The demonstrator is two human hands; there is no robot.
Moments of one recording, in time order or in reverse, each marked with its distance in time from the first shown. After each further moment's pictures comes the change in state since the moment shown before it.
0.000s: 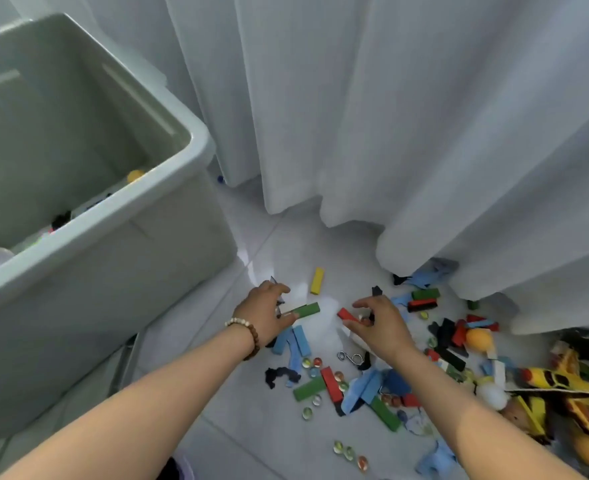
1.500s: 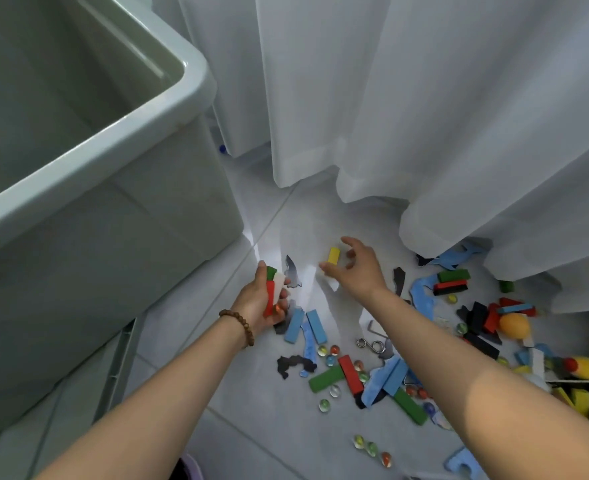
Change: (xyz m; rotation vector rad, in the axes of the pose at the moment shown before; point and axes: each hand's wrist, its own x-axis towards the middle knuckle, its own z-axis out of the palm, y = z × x) left_hand 0.024 -0.025 0.023 -1.468 0.015 -0.604; right_hand 0.057 -0.053 0.040 0.240 0.030 0.041
